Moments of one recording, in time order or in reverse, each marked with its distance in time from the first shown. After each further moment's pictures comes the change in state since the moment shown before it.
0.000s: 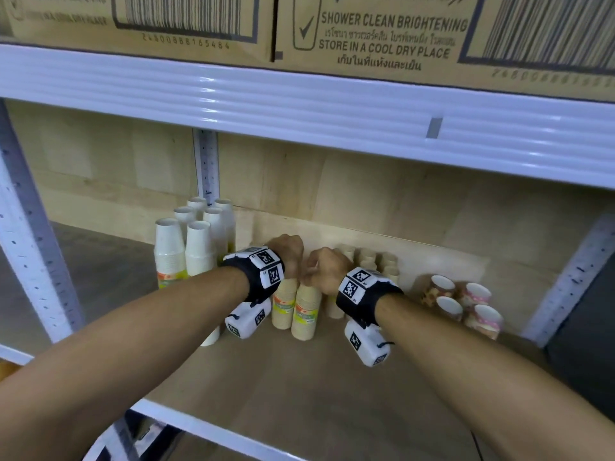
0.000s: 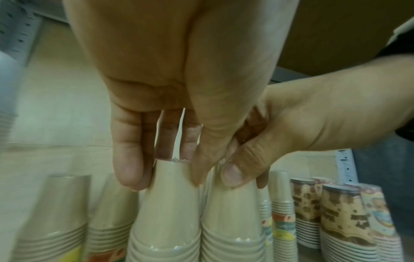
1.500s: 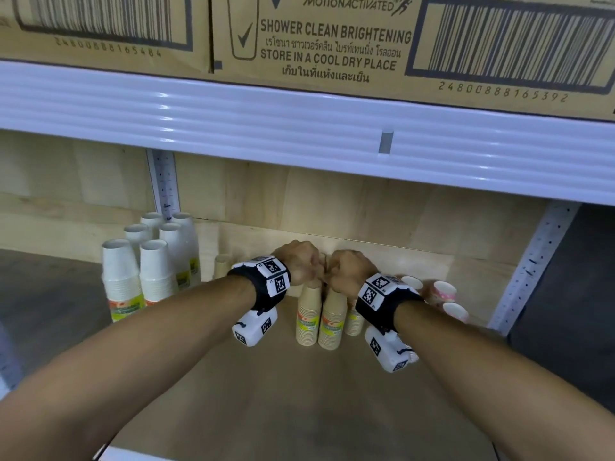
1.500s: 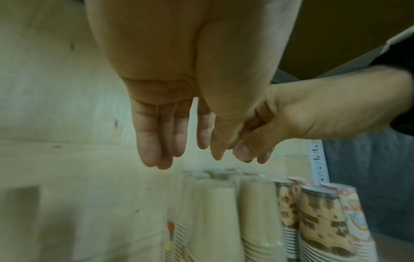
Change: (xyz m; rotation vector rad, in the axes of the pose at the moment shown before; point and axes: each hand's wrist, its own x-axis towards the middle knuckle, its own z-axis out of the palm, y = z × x) left_hand 0.030 0.056 0.004 -0.203 0.036 0.173; right_hand -0.011 0.073 -0.039 -0.076 0.114 0.160
